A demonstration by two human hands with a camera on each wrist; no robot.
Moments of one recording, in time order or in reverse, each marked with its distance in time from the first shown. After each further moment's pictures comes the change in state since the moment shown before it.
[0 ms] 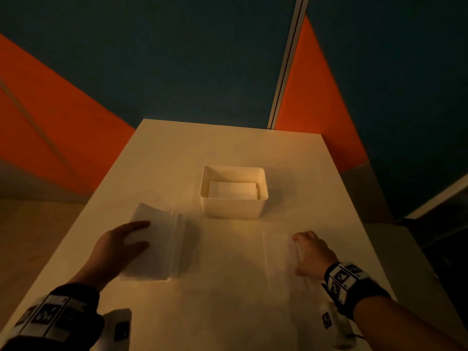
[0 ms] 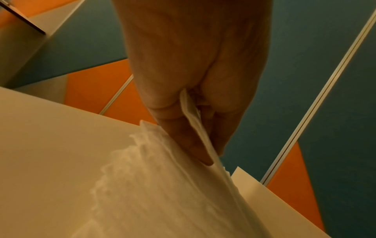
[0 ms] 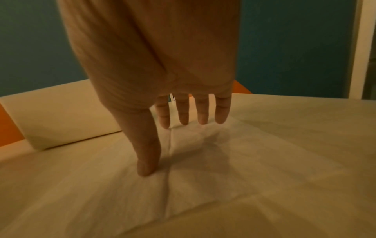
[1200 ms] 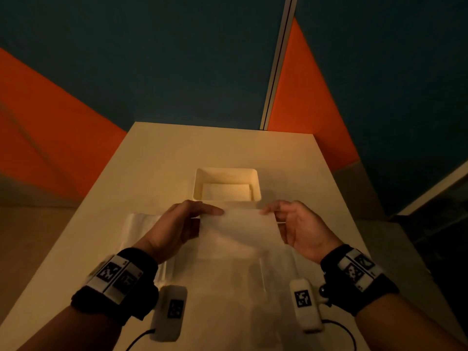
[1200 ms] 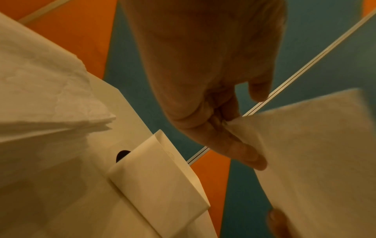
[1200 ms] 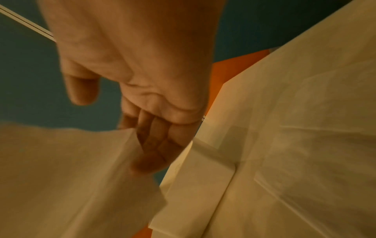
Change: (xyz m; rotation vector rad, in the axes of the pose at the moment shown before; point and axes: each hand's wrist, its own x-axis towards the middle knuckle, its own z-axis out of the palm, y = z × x) left_hand 0.004 0.100 0.064 -0.721 -0.501 0.141; right_hand -0.057 -0.062 -0.083 1.515 -0.290 -0.319
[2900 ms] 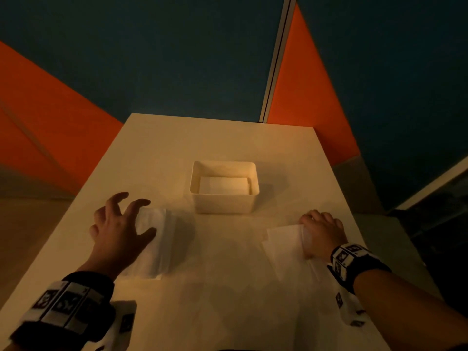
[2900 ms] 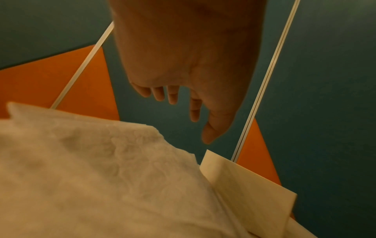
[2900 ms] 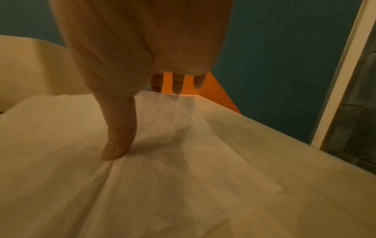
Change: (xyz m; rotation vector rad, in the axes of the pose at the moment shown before) left_hand -0.030 -0.030 -0.072 1.346 0.574 -0.060; right_hand 0.028 0.058 -0.107 -1.829 0.351 0.165
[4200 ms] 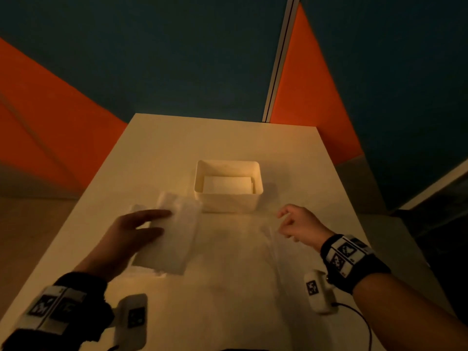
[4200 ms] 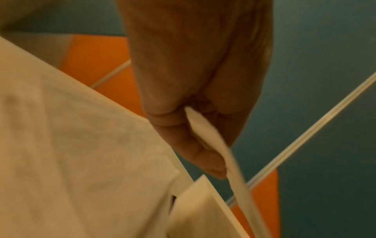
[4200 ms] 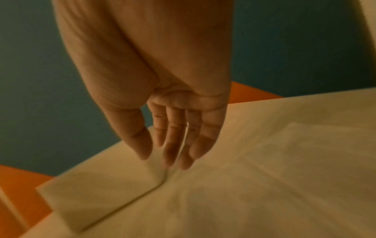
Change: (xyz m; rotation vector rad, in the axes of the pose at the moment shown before) left_hand -0.012 0.009 -0.021 -1.085 -0.331 -0.190; right_hand -0.009 -0.051 -0.040 0.942 -0.139 -0.040
